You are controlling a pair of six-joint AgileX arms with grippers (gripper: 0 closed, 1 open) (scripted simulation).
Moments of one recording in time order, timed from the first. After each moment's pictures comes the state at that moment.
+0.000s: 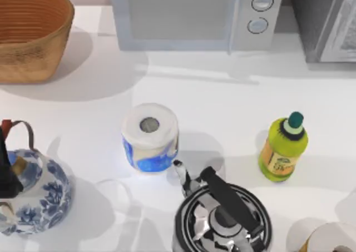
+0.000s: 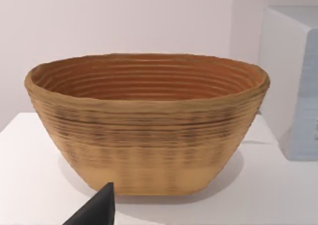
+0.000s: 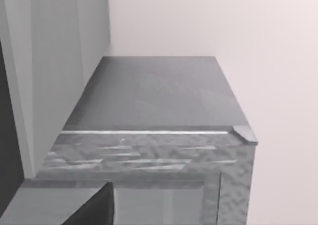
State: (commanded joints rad) left arm 0.00 0.00 0.00 0.00 0.00 0.00; right arm -1.01 1.35 1.75 -0.39 -1.00 0.02
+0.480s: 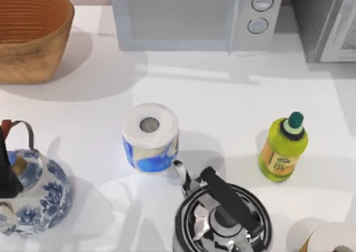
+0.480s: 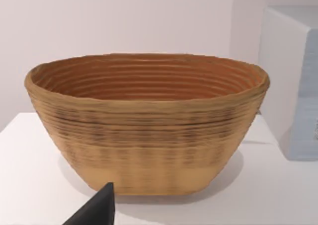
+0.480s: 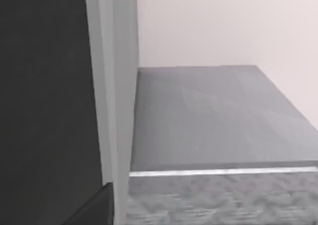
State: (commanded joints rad) left arm 0.00 0.00 0.00 0.00 0.00 0.00; right arm -0.54 1.36 1.78 -0.42 -0.53 0.03
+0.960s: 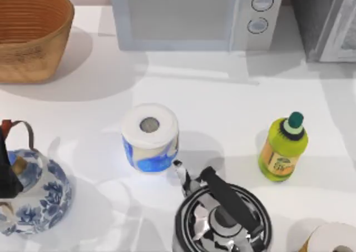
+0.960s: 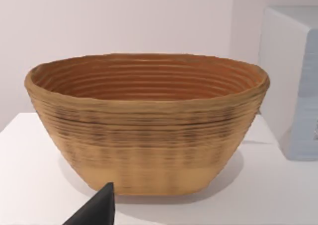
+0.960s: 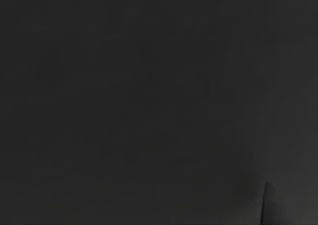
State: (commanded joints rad) left arm 0.00 0.00 0.00 0.00 0.00 0.00; right arm 0.16 1.33 1.74 -0.45 0.17 0.02
